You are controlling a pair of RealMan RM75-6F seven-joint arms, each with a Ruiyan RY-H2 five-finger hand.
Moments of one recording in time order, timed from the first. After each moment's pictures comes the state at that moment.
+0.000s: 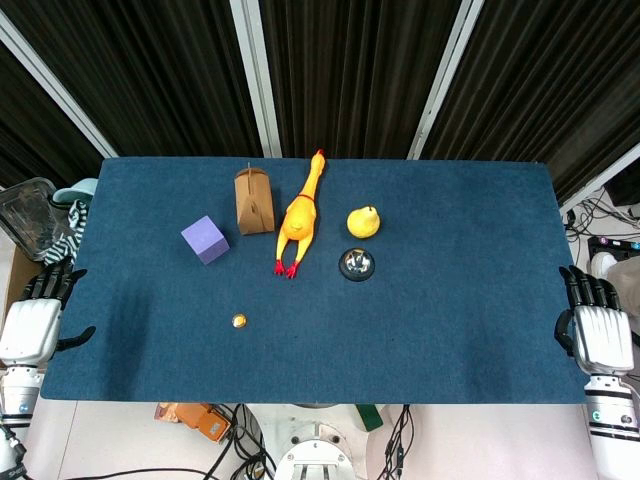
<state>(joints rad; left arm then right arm) -0.14 -1.17 -0.04 -1.53 1.40 1.44 0.05 0.11 -1.18 0.11 -1.66 -1.35 1.46 -0.25</state>
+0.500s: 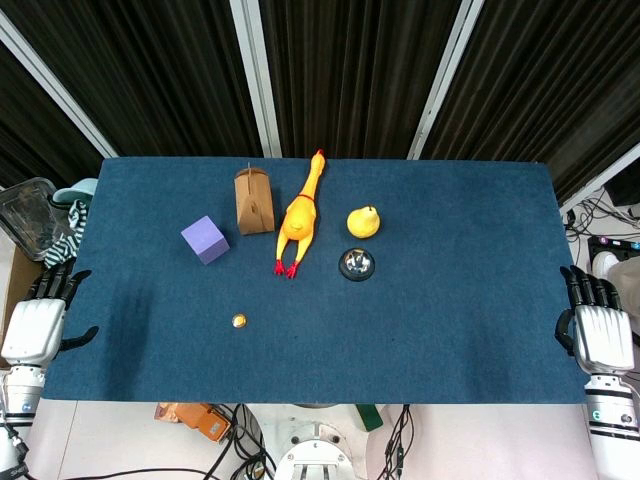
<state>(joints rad) -0.15 -1.18 -0.04 -1.54 1.42 1.42 0.06 0.11 -1.18 0.12 -1.66 -1.33 1.45 -0.26</state>
